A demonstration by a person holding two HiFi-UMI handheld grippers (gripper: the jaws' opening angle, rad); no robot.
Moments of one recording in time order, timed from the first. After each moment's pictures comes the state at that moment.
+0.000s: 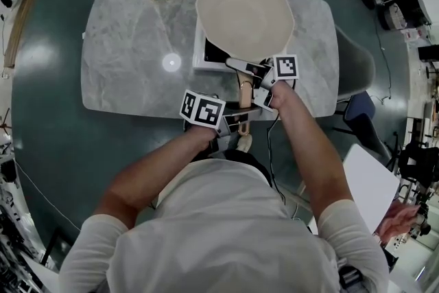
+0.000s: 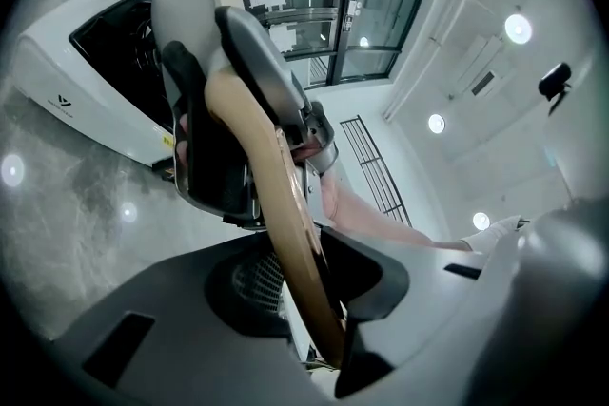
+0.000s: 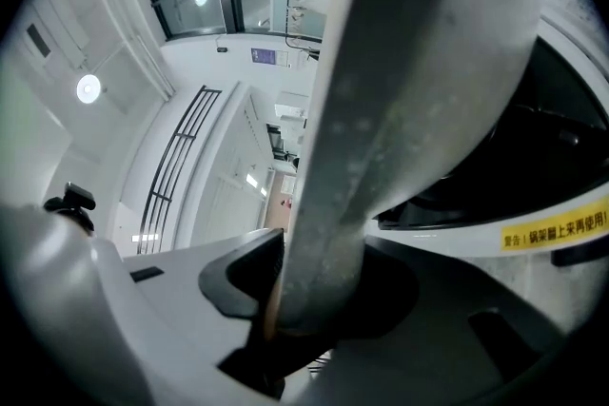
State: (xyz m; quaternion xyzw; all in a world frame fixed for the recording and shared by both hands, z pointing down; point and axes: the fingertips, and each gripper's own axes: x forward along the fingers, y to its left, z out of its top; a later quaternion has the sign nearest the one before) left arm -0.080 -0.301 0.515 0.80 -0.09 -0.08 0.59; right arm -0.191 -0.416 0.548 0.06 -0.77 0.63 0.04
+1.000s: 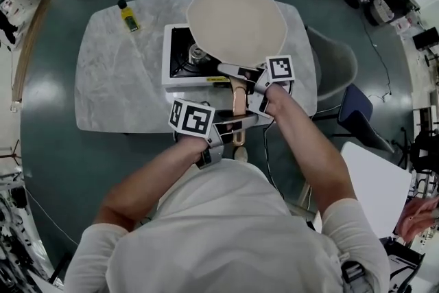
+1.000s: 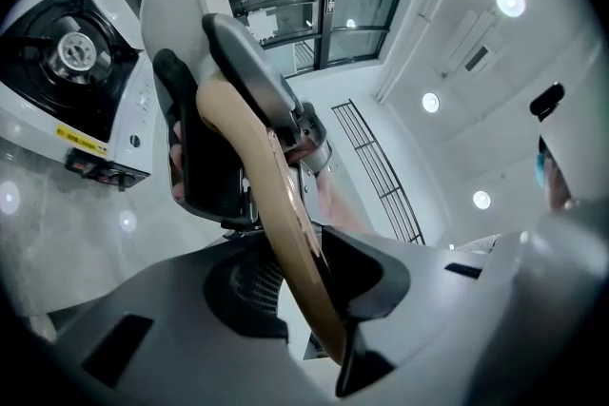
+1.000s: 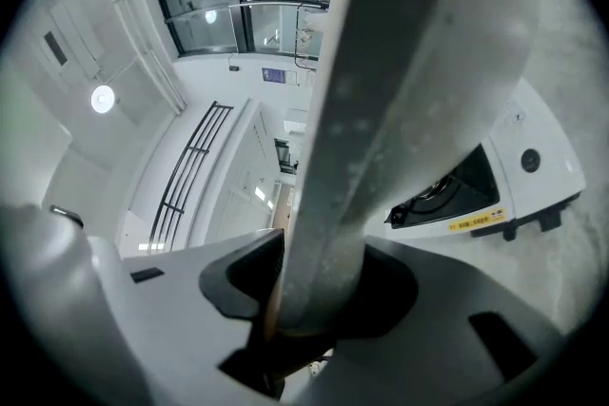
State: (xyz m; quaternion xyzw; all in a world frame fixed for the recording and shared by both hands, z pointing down) left arm 0.004 -0.295 0.435 0.83 -0.08 -0.04 0.56; right arm -0.099 -0.420 0.464 0.08 -0.77 0.63 -0.01
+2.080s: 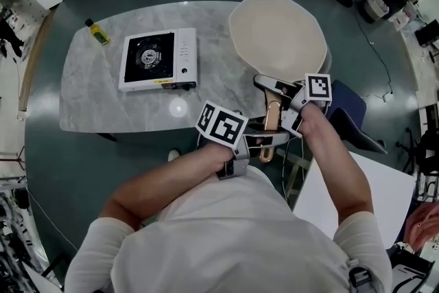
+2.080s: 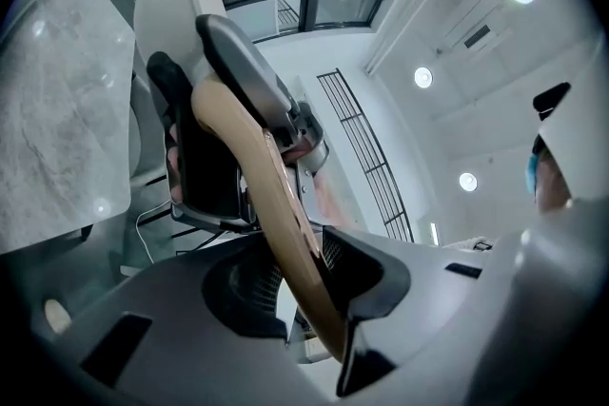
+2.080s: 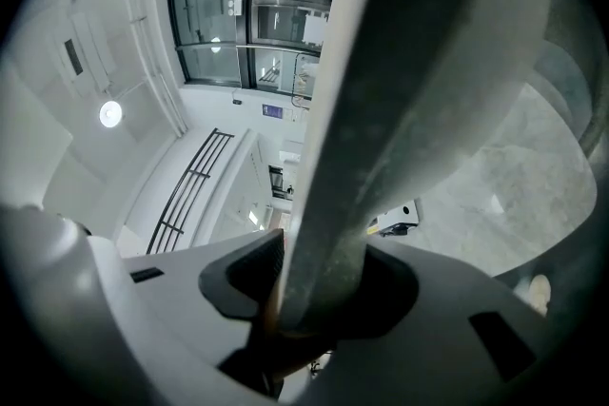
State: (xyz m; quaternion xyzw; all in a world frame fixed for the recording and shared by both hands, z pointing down) left arm 0.298 -0.245 0.384 0.84 0.01 -0.01 0.55; right arm 0.221 -0.386 0.417 0.15 -0.77 0.62 -0.05
